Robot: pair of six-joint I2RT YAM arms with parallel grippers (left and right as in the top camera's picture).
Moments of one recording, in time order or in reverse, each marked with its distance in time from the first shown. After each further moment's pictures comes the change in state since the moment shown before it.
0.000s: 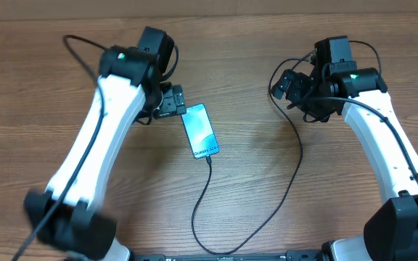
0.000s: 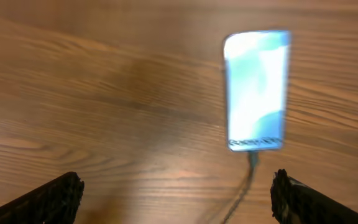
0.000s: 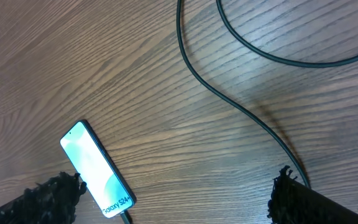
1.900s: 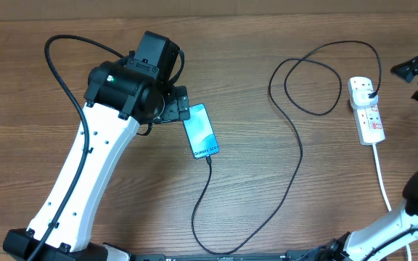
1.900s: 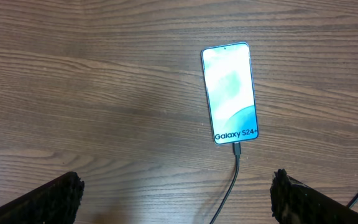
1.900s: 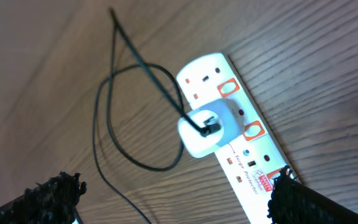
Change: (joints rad) left arm -0.070 -0.134 0.008 -0.010 -0.047 0.000; right arm -0.776 0.364 0.447 -0.216 -0.388 -0.555
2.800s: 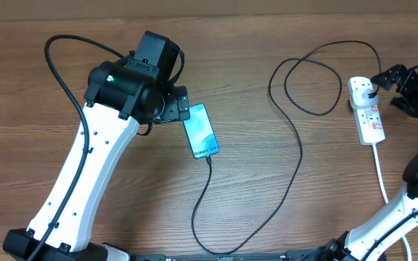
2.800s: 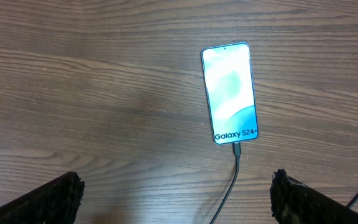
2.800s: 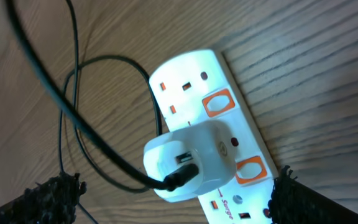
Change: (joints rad) left arm 0.000 0.000 0.000 0.000 0.000 0.000; right arm 0.035 0.144 -0.083 0.156 -0.023 -0.049
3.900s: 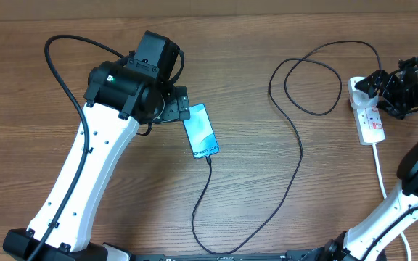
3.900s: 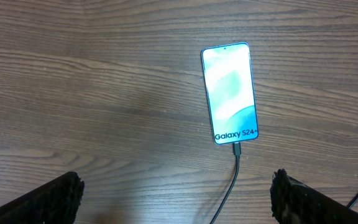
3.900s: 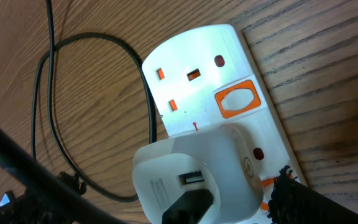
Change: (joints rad) left arm 0.000 0.000 0.000 0.000 0.000 0.000; right arm 0.064 0.013 -0.074 0.081 0.052 0.000
